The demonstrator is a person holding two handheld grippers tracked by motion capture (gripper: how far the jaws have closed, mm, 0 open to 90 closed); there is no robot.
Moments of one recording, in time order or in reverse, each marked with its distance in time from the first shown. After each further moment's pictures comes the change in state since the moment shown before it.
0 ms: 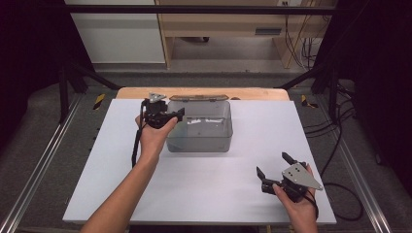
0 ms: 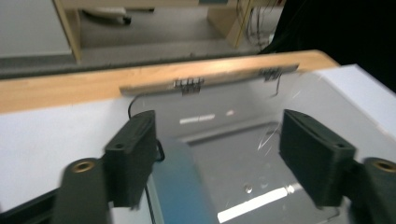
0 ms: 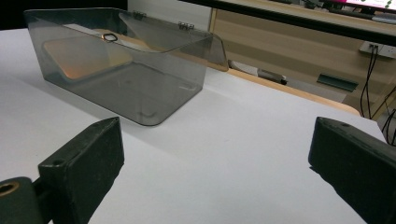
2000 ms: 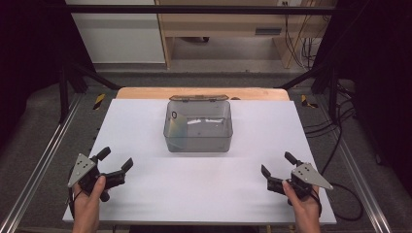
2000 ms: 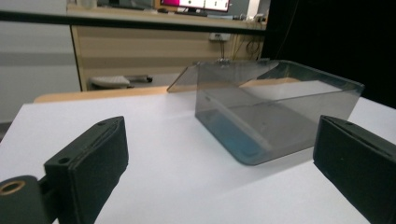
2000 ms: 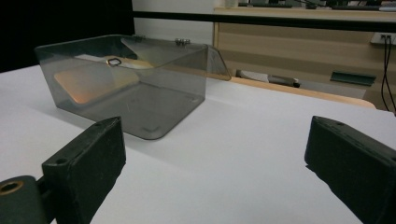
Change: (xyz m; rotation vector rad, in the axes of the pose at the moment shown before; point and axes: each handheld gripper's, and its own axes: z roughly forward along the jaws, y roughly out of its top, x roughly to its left) left arm 0.087 -0.150 -0.157 -0.349 -0.080 0.080; right arm -0.016 -0.010 -0.002 -0.064 0.039 0.131
